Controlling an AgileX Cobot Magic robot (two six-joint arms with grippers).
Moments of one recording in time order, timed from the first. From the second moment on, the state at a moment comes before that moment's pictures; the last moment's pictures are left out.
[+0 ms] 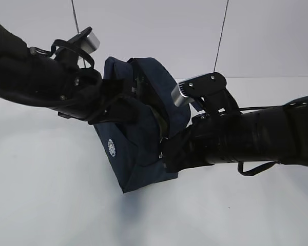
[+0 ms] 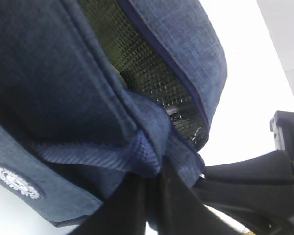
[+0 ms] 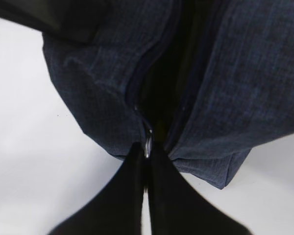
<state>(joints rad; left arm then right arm) -0.53 1.63 -1.02 -1.02 0.46 0.48 0.55 1.59 -0.77 1.79 0.27 -1.77</state>
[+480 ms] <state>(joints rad) -0.53 1.63 -1.02 -1.02 0.46 0.48 0.55 1.59 -0.79 1.79 0.27 -1.77</state>
